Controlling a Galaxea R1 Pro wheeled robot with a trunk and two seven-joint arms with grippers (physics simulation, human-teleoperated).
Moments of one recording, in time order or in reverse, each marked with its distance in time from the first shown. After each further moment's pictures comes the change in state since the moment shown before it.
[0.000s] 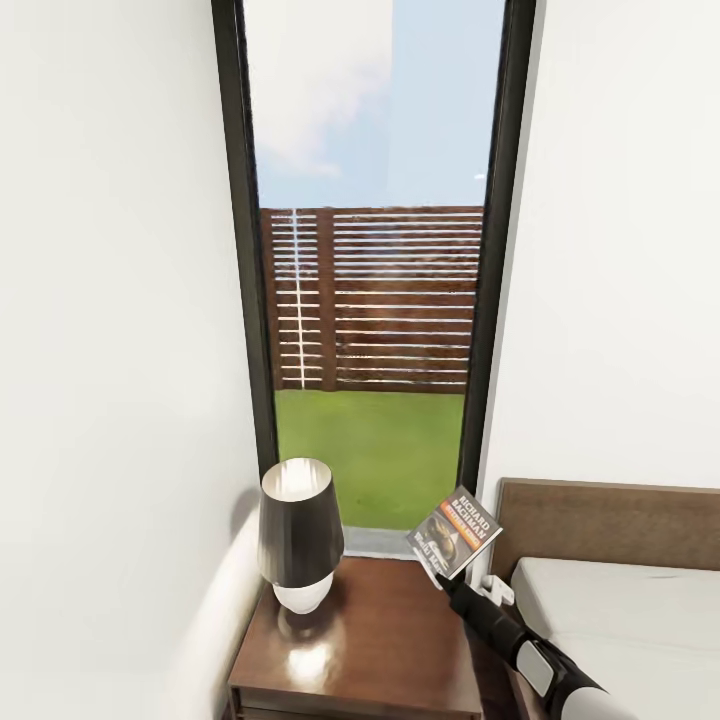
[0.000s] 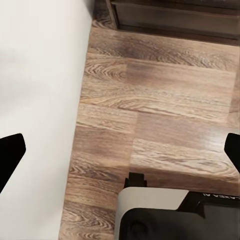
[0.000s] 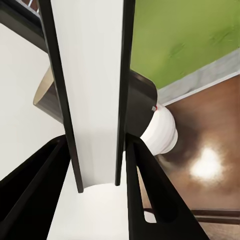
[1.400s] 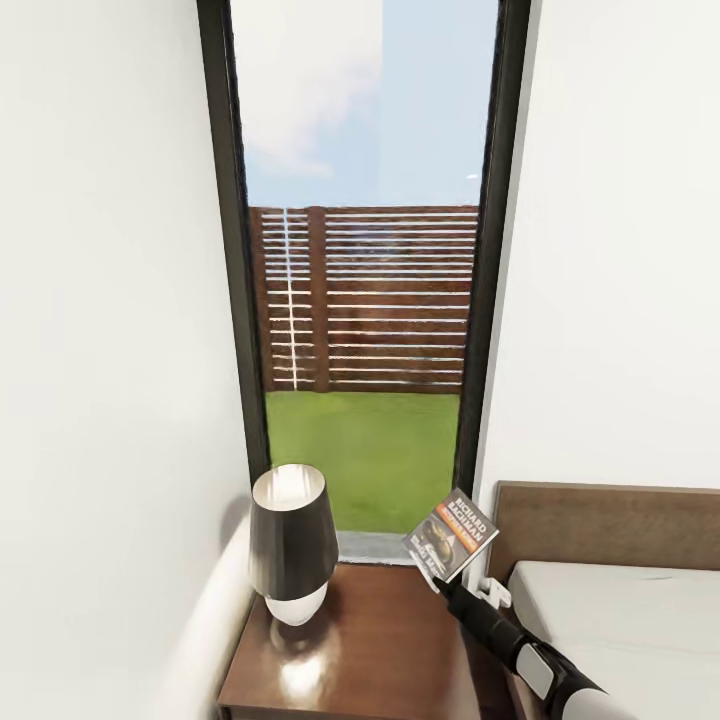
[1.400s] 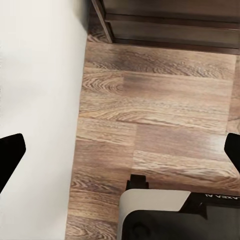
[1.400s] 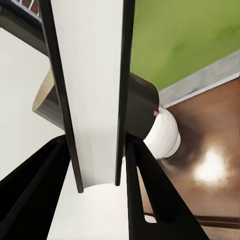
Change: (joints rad) left arm 0.000 -0.001 -0.022 0.000 0.000 -0.008 -0.002; right arm 0.000 -0.005 0.005 0.019 0.005 0.008 0.026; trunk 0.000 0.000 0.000
